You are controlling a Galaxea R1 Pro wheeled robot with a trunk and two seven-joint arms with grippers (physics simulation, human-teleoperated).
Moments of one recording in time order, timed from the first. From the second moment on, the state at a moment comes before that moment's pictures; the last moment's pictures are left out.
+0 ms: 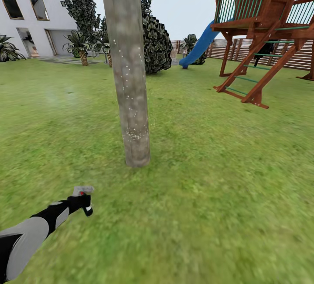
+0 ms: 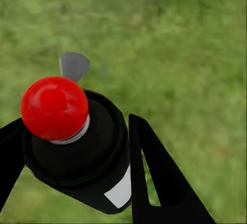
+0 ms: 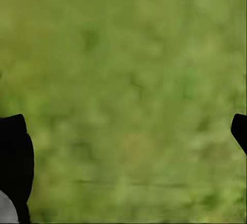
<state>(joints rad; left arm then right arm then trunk) -0.92 0.25 0.09 -0.04 -0.03 -0.04 -0.28 -0.34 -0.23 0.01 0.05 0.02 -0.10 0.04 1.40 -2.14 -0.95</state>
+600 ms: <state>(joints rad) -0.92 0.25 0.09 -0.04 0.01 -0.11 -0.21 -0.27 -0.20 0.01 0.05 0.02 -0.10 0.05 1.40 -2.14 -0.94</state>
